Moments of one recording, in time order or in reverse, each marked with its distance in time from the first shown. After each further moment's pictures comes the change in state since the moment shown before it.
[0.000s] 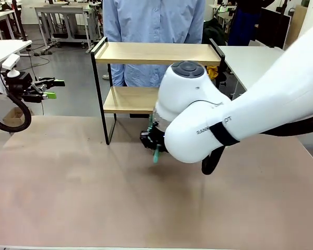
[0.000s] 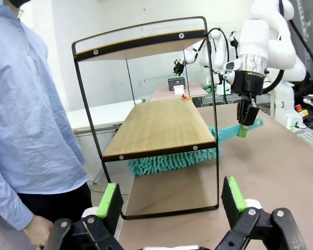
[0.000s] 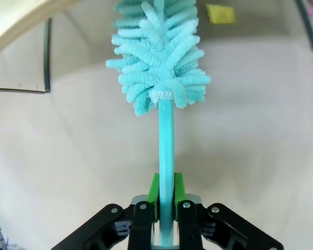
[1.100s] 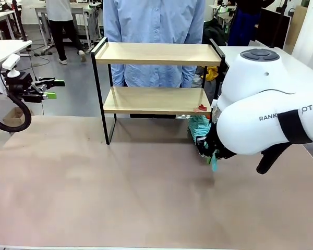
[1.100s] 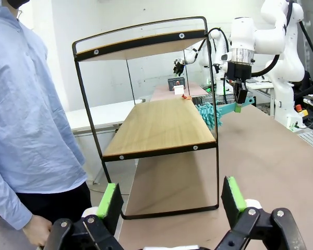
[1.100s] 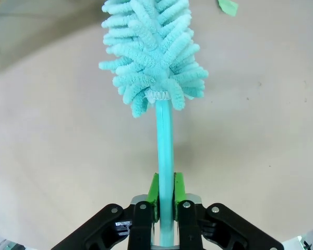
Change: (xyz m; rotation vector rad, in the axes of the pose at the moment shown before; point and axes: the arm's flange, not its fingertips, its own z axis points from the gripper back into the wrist) left arm 0.000 0.000 0.000 0.000 0.000 0.000; right arm 0.001 -0.135 0.054 -0.153 0.079 -0.024
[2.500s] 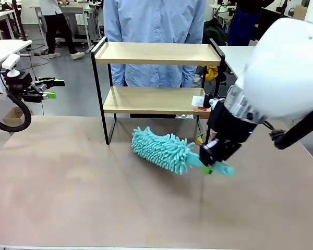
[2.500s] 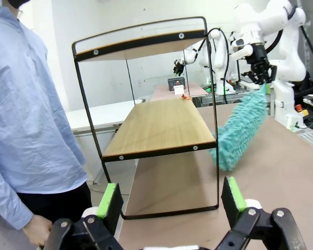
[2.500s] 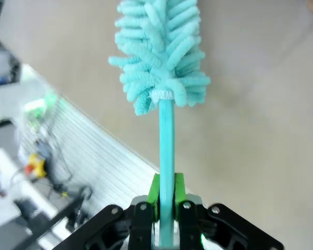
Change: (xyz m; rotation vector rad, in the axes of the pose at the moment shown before) left arm 0.000 0.000 0.000 0.000 0.000 0.000; right arm -0.055 -0.015 0.082 0.301 0.255 0.724
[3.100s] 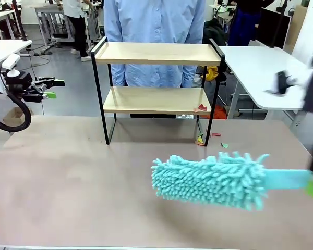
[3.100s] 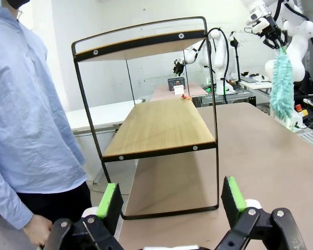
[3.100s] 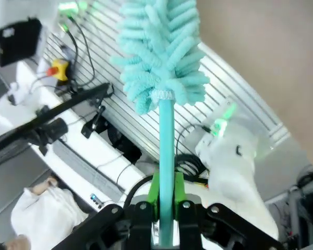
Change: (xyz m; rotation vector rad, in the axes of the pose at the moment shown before) left arm 0.000 0.000 0.000 0.000 0.000 -0.001; right arm -0.144 0.027 0.144 0.060 0.249 0.048
